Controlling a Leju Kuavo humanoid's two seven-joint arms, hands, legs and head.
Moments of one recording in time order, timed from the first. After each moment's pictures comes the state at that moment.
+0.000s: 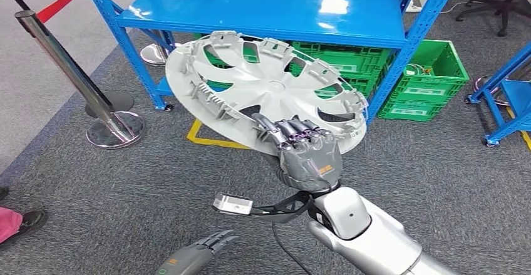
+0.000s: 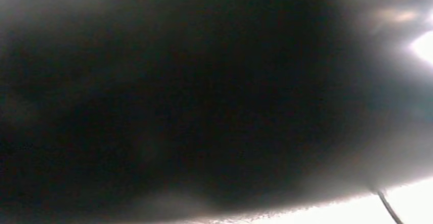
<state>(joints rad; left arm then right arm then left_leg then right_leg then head) 0.05 0.41 -1.06 -1.63 -0.64 0.21 0.33 -0.40 -0.08 0.78 -1.50 1.57 -0.67 0.16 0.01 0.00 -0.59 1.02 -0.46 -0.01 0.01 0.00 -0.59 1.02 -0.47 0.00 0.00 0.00</state>
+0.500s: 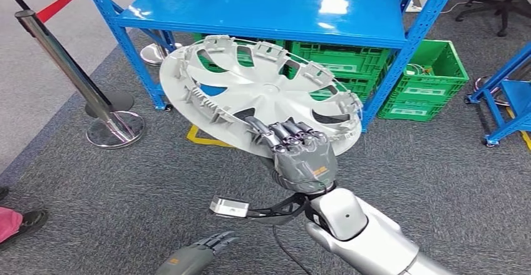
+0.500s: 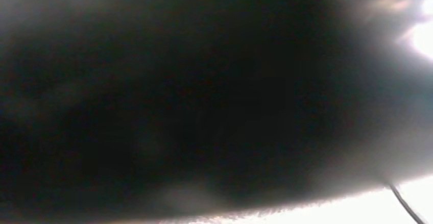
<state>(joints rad) 0.05 0.41 -1.05 -1.63 -0.66 0.13 0.36 -0.40 -0.07 0.79 -1.48 1.57 -0.67 0.14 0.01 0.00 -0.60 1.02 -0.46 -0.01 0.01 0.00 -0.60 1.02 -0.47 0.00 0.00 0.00</state>
